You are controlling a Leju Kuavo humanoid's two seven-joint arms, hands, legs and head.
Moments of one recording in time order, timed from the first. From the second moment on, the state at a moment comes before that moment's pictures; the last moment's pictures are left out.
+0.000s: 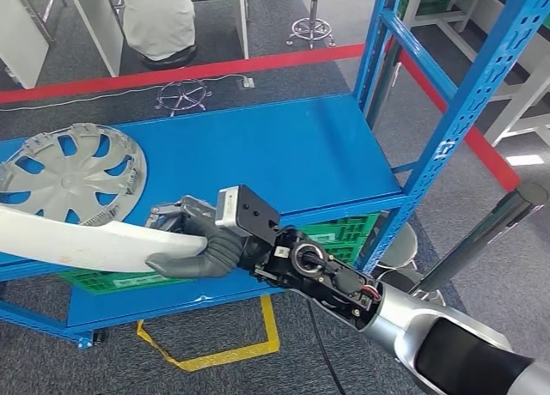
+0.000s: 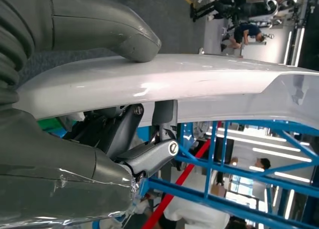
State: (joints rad) left arm -0.12 0.10 -0.36 -0.19 0.31 0.10 0.13; right arm -0.61 0.05 0.85 -1.38 -0.57 0.21 -0.35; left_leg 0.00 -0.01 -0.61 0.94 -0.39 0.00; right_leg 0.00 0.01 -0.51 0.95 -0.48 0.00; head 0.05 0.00
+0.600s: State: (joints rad) left arm -0.09 0.11 -0.37 -0.19 0.36 0.12 0.11; right arm -0.56 0.09 0.89 -1.37 -0.53 0.29 -0.43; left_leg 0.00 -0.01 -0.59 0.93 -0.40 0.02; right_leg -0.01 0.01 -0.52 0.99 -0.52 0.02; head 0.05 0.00
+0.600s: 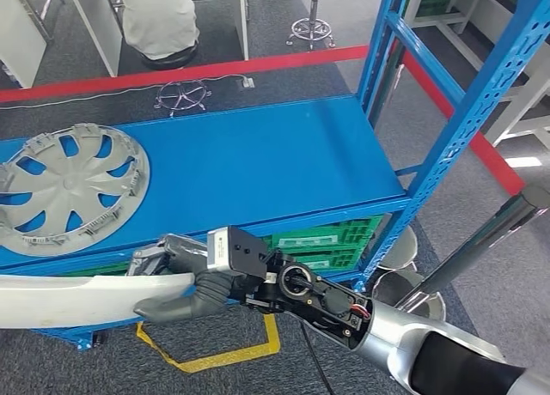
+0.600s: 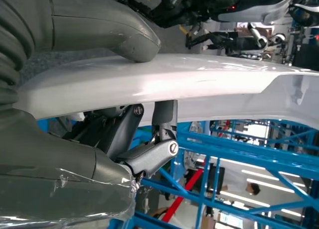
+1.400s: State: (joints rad) left arm -0.07 0.12 -0.37 -0.19 0.41 0.14 0.11; right arm -0.56 0.13 0.92 -1.34 -0.53 0.33 -0.43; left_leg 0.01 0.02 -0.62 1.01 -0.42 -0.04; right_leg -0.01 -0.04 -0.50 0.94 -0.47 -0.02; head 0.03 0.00
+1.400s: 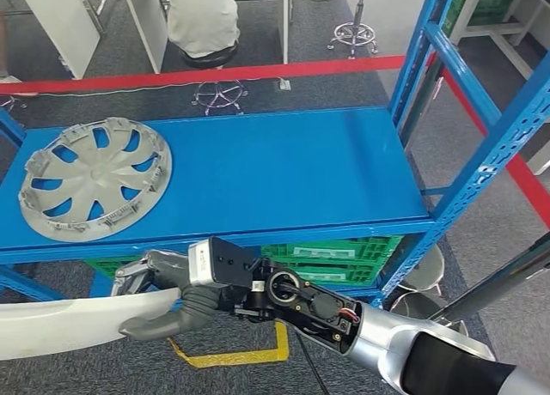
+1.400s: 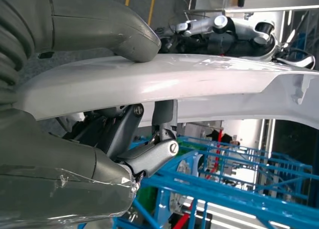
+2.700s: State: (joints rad) left arm -0.07 0.14 -0.37 -0.19 0.44 0.16 0.11; right arm -0.54 0.13 0.91 -1.33 -0.51 0.32 -0.43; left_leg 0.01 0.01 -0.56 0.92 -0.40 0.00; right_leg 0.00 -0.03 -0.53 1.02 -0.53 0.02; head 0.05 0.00
